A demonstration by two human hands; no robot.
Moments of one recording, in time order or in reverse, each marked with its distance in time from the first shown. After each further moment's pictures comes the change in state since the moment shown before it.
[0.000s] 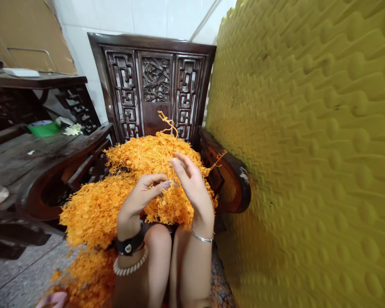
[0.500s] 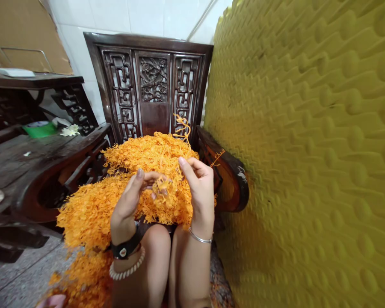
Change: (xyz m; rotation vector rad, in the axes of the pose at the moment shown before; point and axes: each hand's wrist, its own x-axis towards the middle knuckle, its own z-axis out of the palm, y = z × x) left_hand -0.012 -0.005 -0.006 -0.018 0.136 0.024; right_hand -0.008 -0.003 -0.007 0.077 0.219 -0.142
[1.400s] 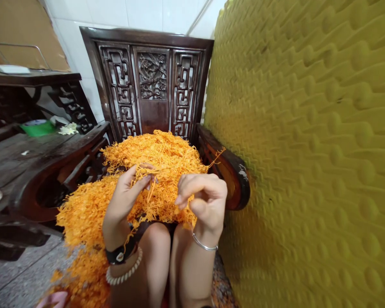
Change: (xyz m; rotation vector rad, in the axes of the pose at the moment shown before) left_hand -0.004 0.007 -0.009 0.145 0.165 0.089; right_hand -0.020 -0.017 -0.008 0.209 -0.288 -0.466
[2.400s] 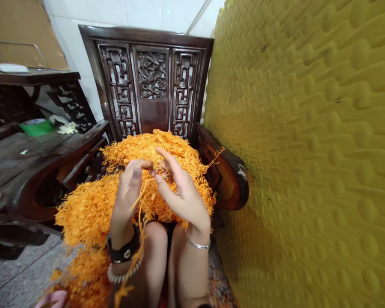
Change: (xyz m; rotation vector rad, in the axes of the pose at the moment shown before) left_hand 0.006 0.010 0.015 0.311 0.106 0.261; right_hand 0.004 0.010 0.014 -0.368 -0.229 0.365
